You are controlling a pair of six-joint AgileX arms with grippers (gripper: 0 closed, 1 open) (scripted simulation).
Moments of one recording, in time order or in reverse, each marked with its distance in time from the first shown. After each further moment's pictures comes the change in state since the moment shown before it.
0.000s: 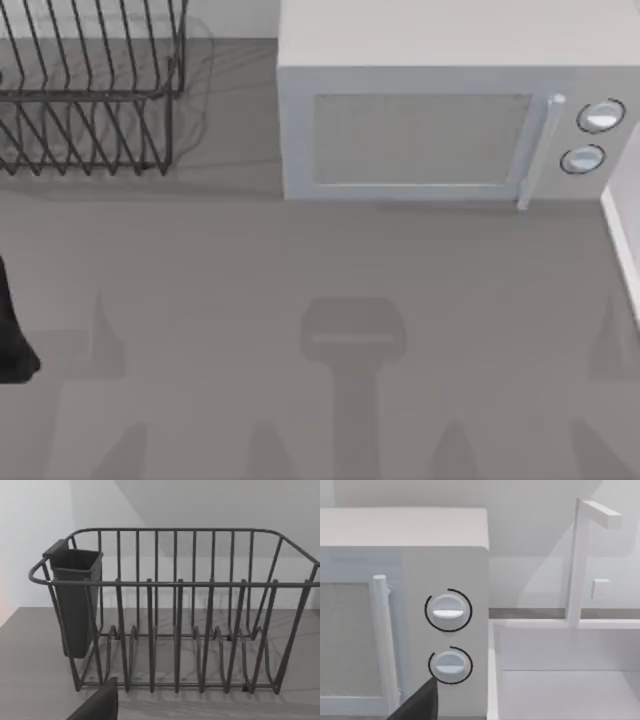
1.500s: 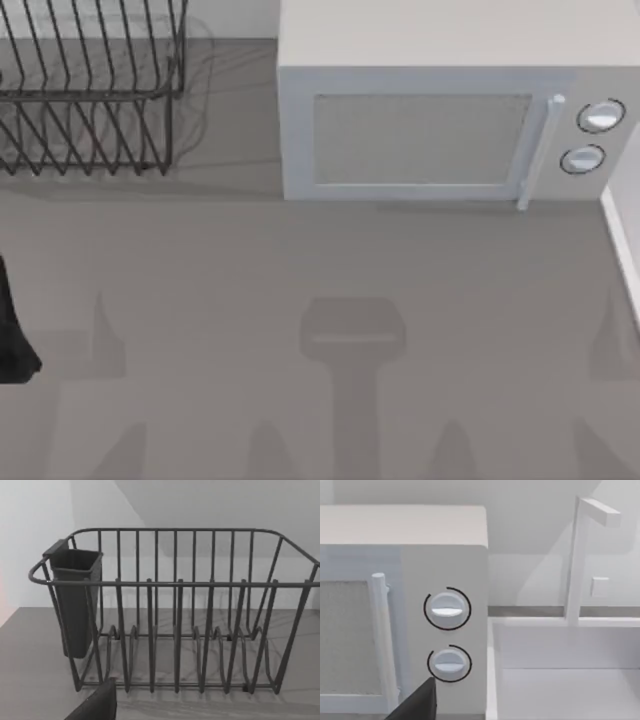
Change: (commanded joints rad) left arm 0.000 0.000 0.000 0.000 0.000 0.000; right arm -0.002 0.010 0.010 -0.007 0.000 -0.002
